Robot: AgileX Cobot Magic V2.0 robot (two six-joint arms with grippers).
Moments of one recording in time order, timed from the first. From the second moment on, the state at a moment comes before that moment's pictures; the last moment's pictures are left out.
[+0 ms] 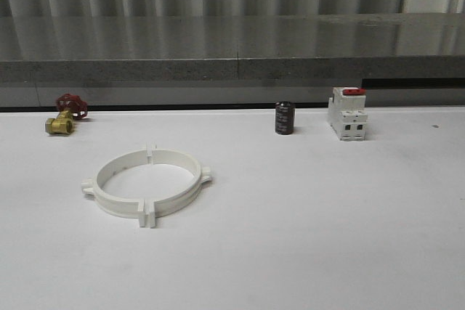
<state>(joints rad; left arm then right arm) -0.08 0.25 -0.45 0.03 0.63 -0.12 0.10 0.60 -0.62 -0.10 0.55 0.15</state>
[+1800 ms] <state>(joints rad) -0.08 0.25 -0.45 0.03 0.63 -0.12 -0.01 -0.01 0.03 0.01 0.11 0.06</state>
